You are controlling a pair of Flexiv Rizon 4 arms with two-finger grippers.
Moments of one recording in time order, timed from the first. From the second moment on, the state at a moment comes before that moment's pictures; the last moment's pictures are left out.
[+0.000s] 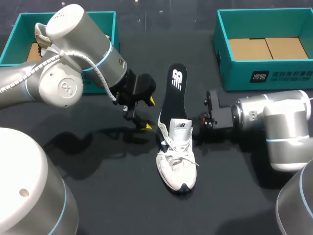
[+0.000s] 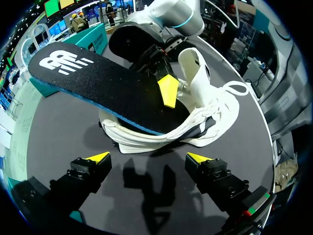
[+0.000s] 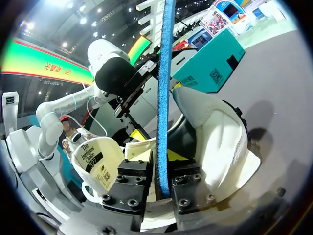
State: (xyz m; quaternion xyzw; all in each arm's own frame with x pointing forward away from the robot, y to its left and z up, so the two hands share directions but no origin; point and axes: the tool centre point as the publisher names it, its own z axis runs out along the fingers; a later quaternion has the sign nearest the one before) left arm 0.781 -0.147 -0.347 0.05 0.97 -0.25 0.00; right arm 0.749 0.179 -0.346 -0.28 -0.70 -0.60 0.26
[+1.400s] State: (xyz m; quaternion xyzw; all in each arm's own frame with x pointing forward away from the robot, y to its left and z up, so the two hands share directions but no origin) left arm 0.781 -0.147 -0.347 0.05 0.97 -0.25 0.00; right arm 0.771 0.184 -0.317 -0.23 -0.72 -0.61 0.23
